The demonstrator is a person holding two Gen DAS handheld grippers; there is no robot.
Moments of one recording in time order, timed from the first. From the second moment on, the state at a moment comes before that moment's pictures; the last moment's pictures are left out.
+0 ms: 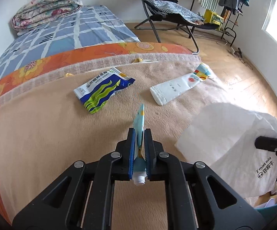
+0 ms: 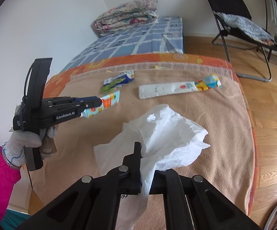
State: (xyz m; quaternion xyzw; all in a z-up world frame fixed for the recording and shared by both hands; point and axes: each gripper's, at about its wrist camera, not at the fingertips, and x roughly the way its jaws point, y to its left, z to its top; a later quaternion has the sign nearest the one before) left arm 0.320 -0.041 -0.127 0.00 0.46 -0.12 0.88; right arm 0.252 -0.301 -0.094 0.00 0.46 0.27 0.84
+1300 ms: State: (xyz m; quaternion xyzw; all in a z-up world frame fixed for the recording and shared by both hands) left arm 0.114 -0.002 -0.043 -0.01 0.42 -0.08 0.90; right arm 0.088 -0.283 -0.005 -0.08 0.38 0.35 0.85
